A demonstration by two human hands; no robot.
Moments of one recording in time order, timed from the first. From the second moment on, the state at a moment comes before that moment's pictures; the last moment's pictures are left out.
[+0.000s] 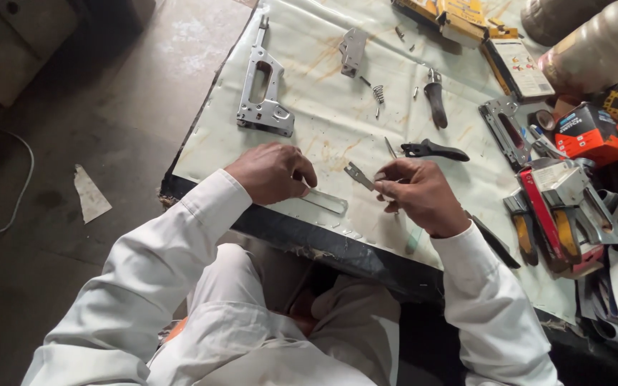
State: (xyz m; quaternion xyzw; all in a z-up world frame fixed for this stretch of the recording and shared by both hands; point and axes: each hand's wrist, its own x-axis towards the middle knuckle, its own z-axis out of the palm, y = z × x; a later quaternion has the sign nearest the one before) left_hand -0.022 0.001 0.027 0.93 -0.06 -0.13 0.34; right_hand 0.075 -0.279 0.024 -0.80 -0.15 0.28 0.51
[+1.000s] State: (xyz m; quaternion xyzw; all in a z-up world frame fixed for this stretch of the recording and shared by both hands) left_hand 0.085 0.020 -0.010 0.80 -0.01 0.22 0.56; right_hand 0.098 -0.266 0.049 -0.95 -0.15 -0.01 0.28
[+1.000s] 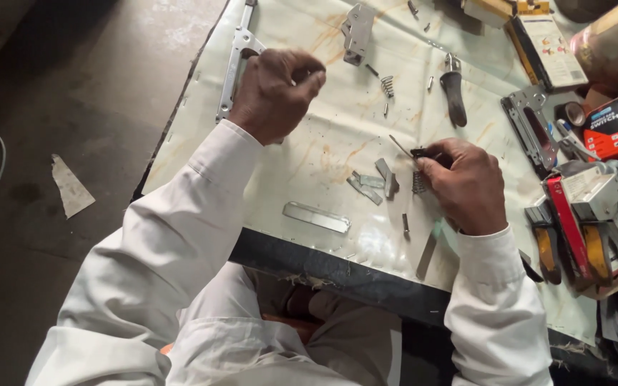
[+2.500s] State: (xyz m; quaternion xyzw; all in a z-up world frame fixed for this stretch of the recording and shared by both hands) left_hand 0.057 -0.024 0.001 0.93 0.01 0.02 0.38; right_hand 0.081 -0.287 0.031 -0.85 -0.20 -0.03 0.49
